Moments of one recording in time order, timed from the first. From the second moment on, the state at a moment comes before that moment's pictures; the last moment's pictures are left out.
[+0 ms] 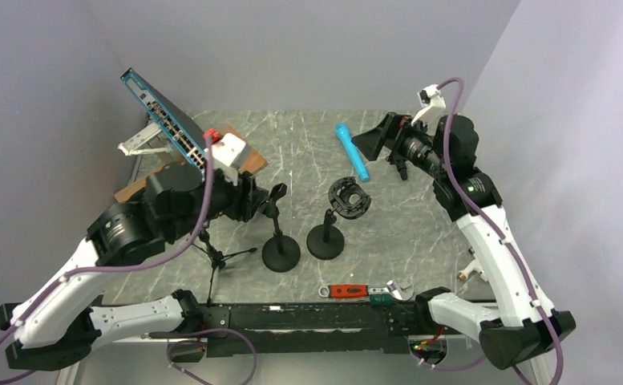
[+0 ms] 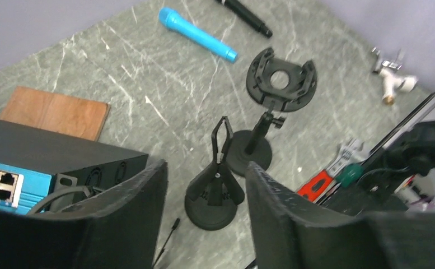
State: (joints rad) left arm -0.99 0.92 1.44 -0.80 -0.30 -0.19; right arm 0.30 1.10 1.28 -0.39 -0.31 0.47
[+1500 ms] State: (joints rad) left arm -0.78 1.04 1.43 -0.82 0.02 -0.15; right arm 0.32 1.09 1.19 -0.35 -0.40 0.52
